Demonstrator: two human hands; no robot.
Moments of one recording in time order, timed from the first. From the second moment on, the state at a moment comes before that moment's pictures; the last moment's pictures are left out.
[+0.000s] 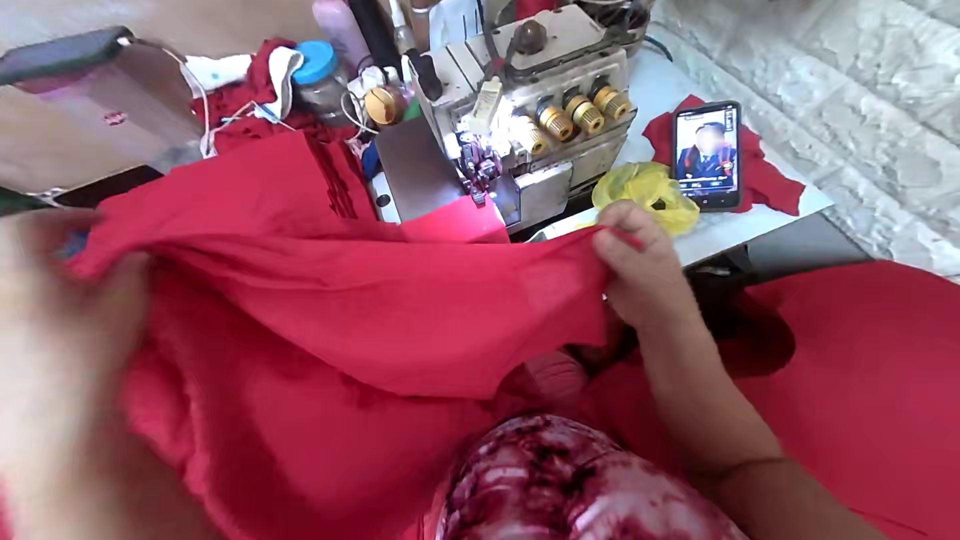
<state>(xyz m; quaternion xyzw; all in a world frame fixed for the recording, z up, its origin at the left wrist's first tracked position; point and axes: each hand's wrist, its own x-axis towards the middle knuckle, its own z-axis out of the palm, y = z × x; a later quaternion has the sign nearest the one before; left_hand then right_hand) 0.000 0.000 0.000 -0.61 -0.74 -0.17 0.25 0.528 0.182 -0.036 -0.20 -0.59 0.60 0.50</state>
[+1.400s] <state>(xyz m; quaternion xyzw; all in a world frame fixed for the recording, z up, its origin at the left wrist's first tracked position) 0.264 0.027 -0.044 -0.77 -0.58 -0.23 -0.11 0.500 0.116 -0.200 -0.37 -0.69 0.62 0.05</state>
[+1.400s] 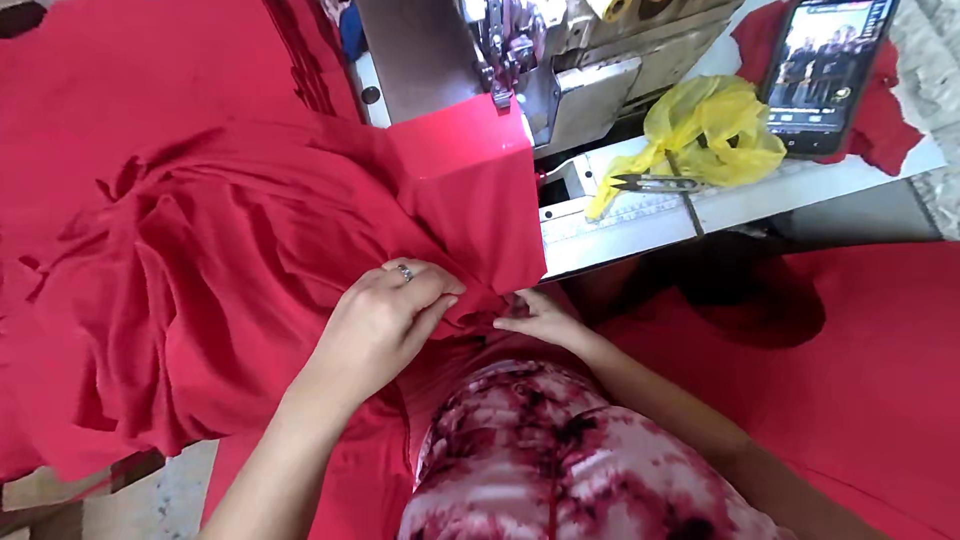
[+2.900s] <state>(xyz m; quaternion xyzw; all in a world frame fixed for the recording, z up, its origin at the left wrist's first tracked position) 0.265 0.169 -0.016 -0.75 -0.56 -0.35 -0.01 0.504 0.129 -0.118 -0.37 -0.54 0.70 0.30</state>
